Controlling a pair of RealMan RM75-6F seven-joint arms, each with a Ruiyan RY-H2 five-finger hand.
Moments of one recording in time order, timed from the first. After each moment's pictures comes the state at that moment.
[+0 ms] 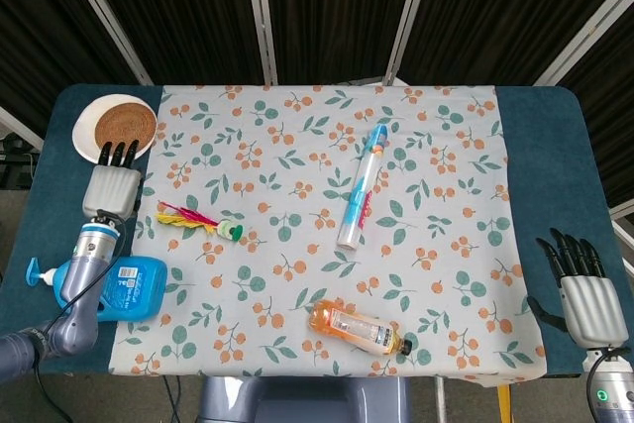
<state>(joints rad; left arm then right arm) -0.67 -1.38 -0.20 -1.42 0.84 1.05 0.80 0.08 -1.13 0.06 -1.61 -1.49 1.46 -0.07</state>
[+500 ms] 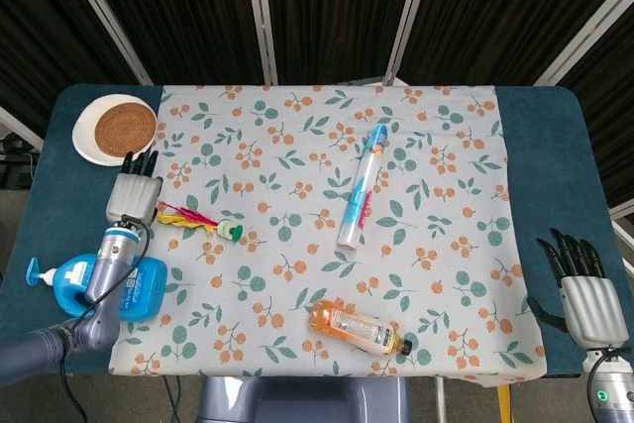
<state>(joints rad) -0.71 -1.50 -0.17 -1.31 0.81 1.04 0.81 0.08 -1.13 0.06 -1.61 -1.49 1.46 -0.06</state>
